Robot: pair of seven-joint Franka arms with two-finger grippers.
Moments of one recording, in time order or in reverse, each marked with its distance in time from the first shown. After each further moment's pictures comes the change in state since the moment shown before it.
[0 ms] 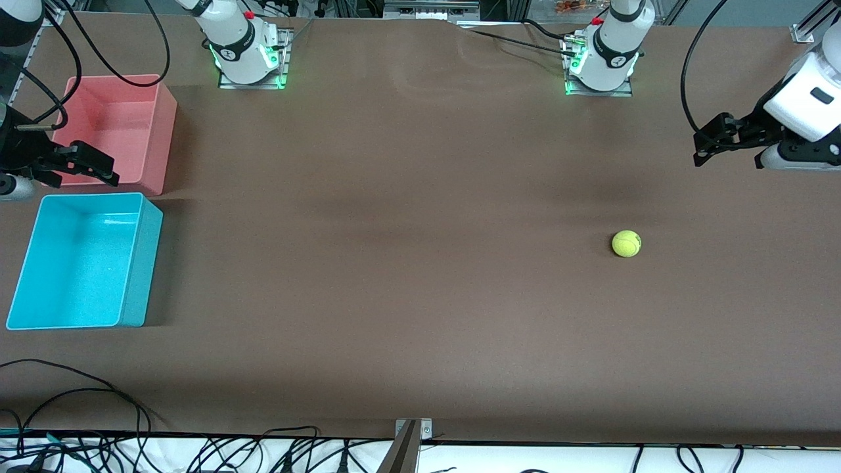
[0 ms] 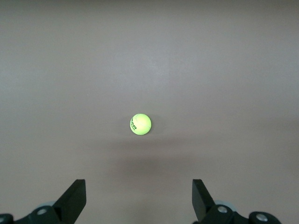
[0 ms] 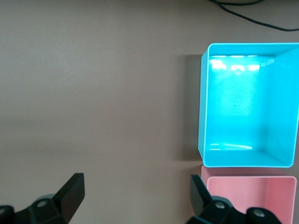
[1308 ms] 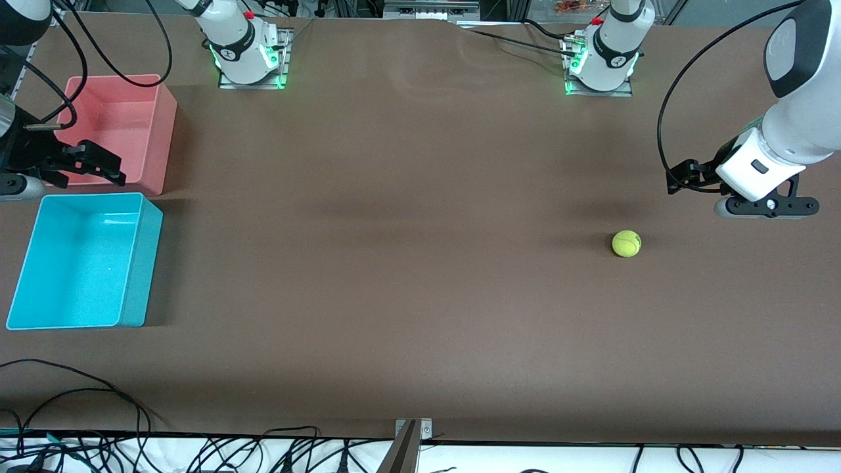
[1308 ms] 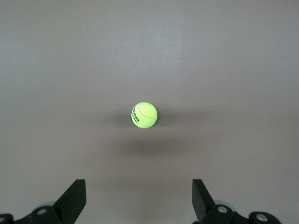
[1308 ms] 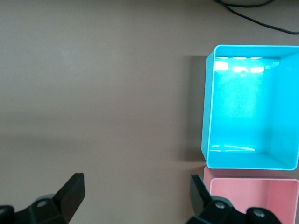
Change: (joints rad) left arm 0.014 0.069 0.016 -0.151 0.000 0.108 0.001; right arm 0.014 0.001 0.007 0.000 0.000 0.000 0.001
